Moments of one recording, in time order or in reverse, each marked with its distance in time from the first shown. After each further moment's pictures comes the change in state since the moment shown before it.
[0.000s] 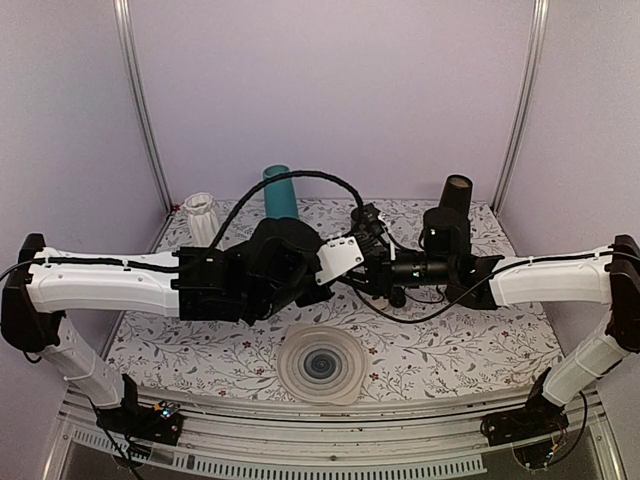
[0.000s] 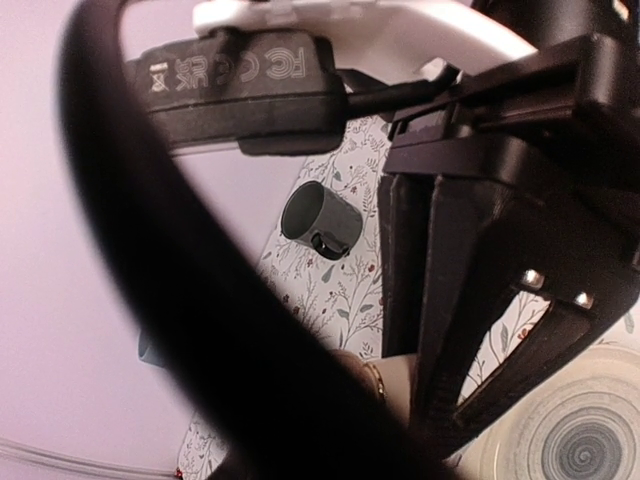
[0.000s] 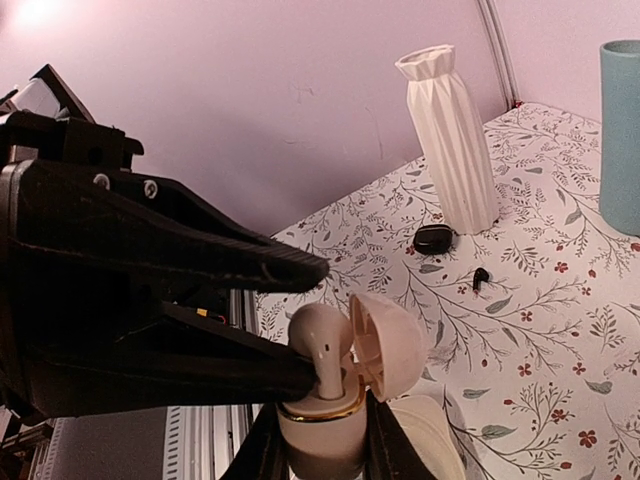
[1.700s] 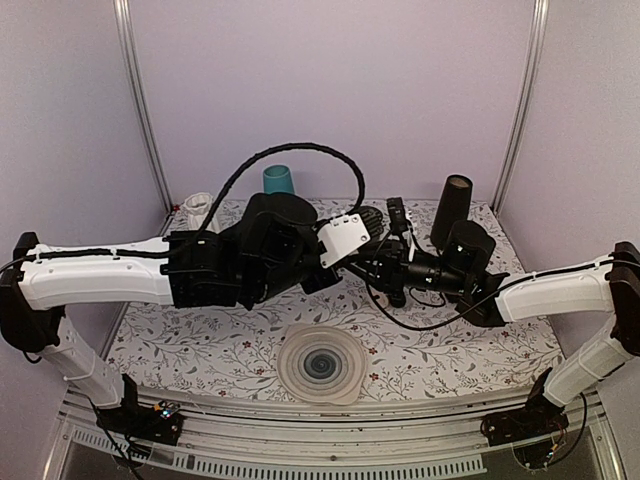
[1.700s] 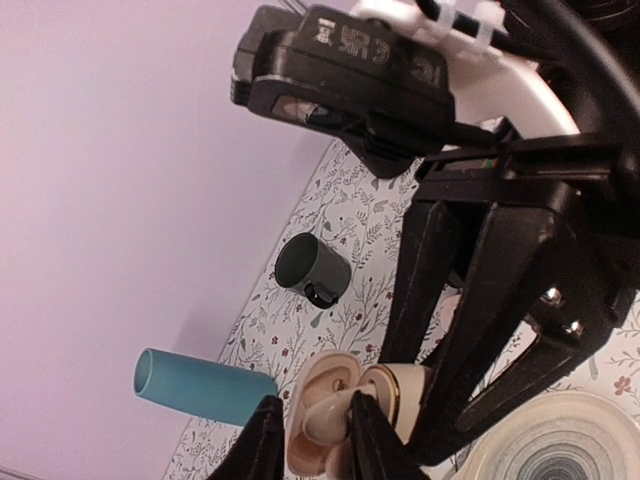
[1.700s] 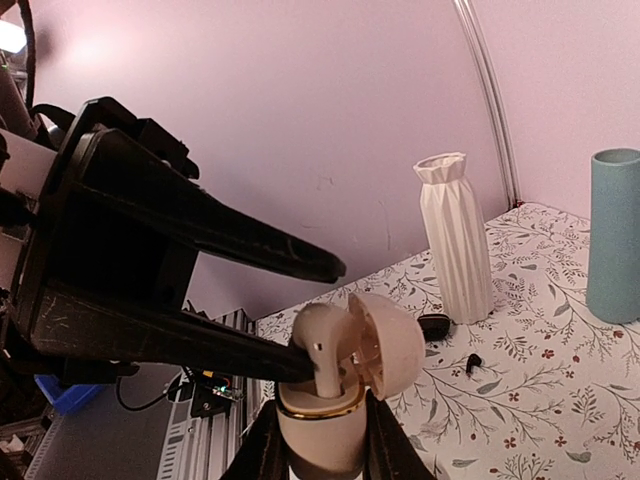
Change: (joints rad) left arm 0.001 -0.002 0.105 -0.025 0.090 -0.017; right arm 0.000 -0.043 -0.155 0.401 0.063 0.066
